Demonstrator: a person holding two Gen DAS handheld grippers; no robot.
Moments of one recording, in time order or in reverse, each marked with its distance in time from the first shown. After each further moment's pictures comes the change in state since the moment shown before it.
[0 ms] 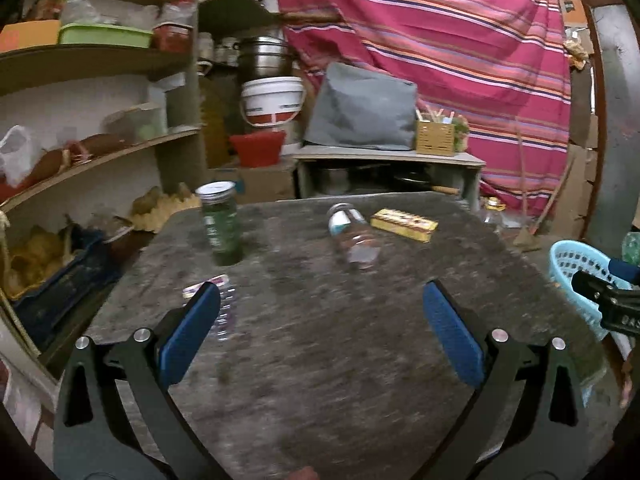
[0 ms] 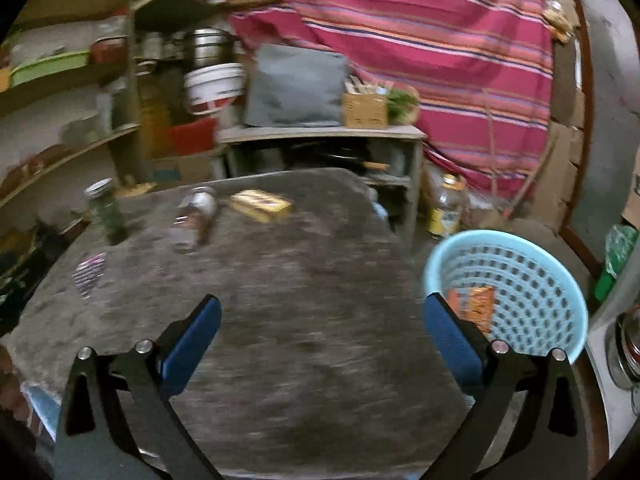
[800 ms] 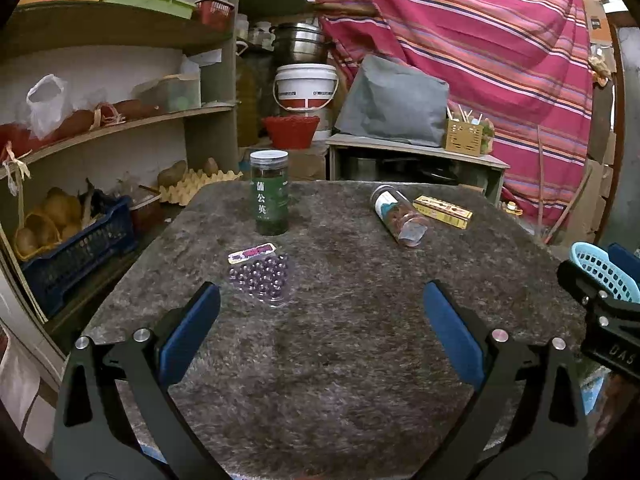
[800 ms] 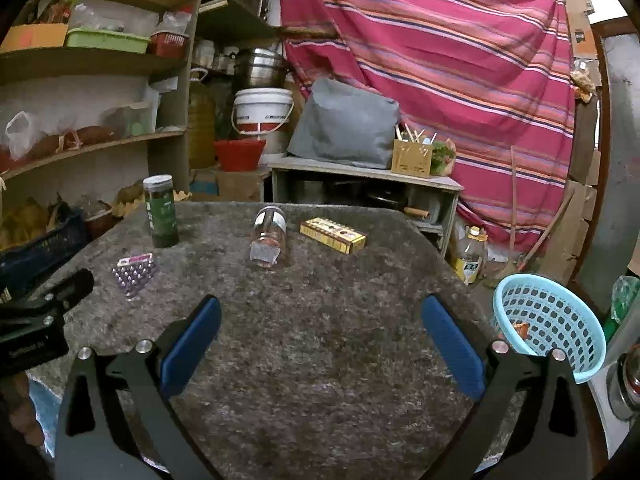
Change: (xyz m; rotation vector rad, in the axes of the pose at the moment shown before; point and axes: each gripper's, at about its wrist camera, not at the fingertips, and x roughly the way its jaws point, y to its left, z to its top) left arm -0.001 0.055 -0.030 -0.084 0.026 0.031; right arm -0.026 0.114 -0.018 -0.121 -0.155 0.009
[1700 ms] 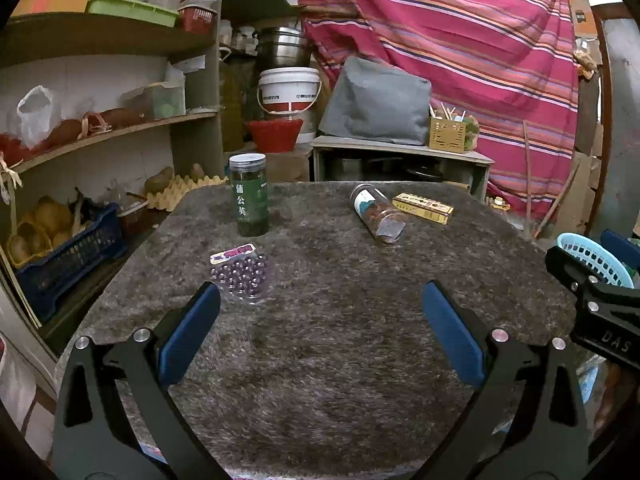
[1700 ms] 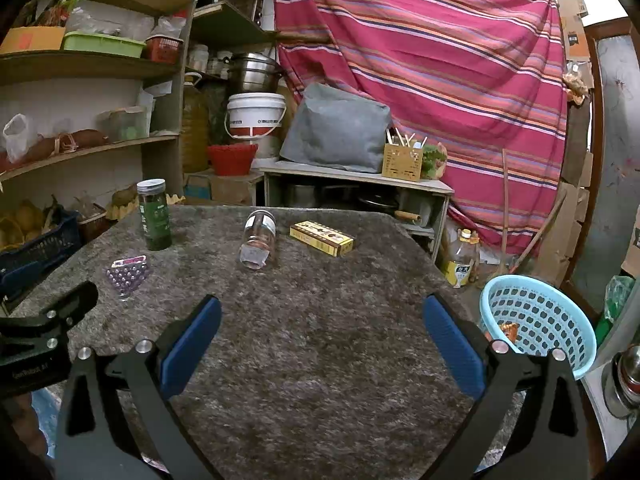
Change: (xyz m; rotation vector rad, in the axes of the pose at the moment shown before) left arm -0.011 -0.020 -0.004 0.038 -0.015 -0.034; right arm -0.007 -0.008 0.001 -0.004 -0.012 -0.027
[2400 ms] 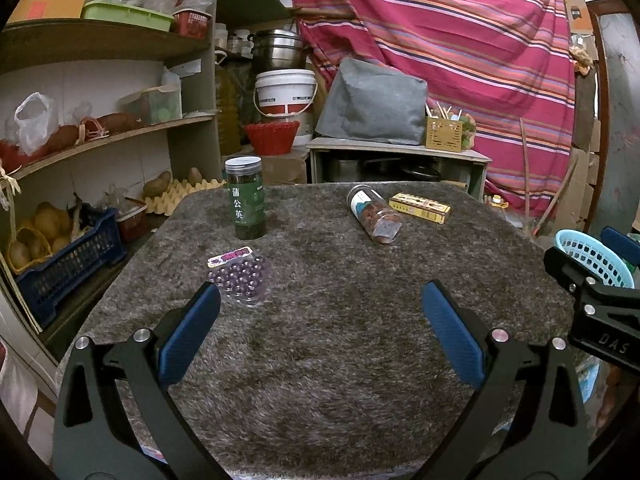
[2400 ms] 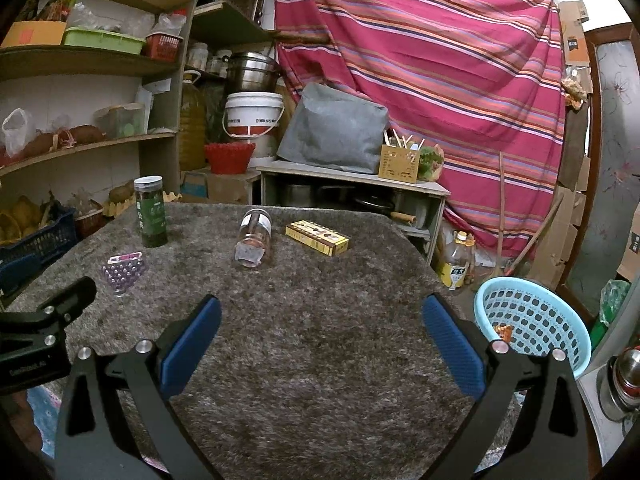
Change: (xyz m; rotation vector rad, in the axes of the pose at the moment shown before) left arm 0.000 -0.006 -0.001 0.007 -0.001 -0.005; right arm -0.003 -0.001 -0.002 -0.012 -0.001 -0.012
